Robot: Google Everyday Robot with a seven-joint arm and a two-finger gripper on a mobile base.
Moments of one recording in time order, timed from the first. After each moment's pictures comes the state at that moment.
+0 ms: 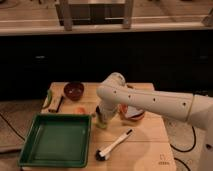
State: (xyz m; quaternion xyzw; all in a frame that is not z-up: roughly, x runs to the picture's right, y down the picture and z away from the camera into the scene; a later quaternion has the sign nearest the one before) arm 0.012 0.163 0.755 -0.30 -0.16 -0.33 0.88
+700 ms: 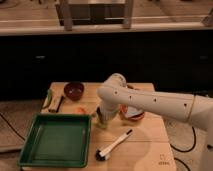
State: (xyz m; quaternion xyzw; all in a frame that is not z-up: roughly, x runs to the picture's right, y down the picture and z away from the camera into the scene) arm 0.014 0.167 0.755 -0.31 -0.16 -0.32 0.88
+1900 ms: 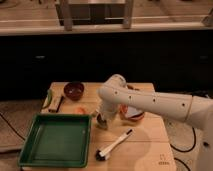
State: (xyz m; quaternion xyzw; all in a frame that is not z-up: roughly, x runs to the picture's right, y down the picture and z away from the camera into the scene) arm 0.012 0.174 0.768 -0.31 -0.17 -0.32 0.88
